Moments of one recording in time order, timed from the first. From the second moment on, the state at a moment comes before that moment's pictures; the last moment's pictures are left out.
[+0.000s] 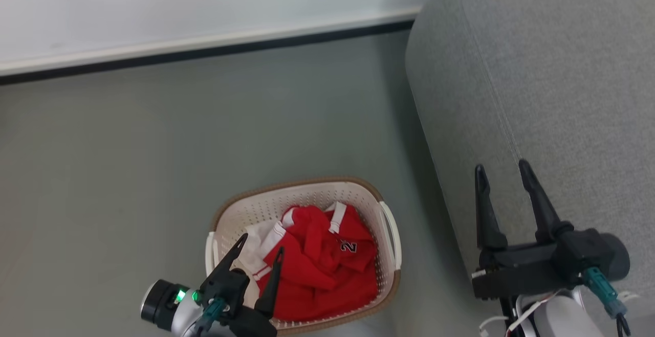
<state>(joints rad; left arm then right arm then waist) -0.20 0.08 -0.36 0.43 -0.10 -0.01 -0.19 -0.19 -0.12 0.26 0.06 0.20 -0.12 -0.26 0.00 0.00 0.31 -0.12</state>
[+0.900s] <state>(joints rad) -0.49 0.06 -0.40 0.67 -0.08 -0.01 -0.15 -0.38 -0.08 0.27 -0.09 0.15 -0.12 -0.26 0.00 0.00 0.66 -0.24</state>
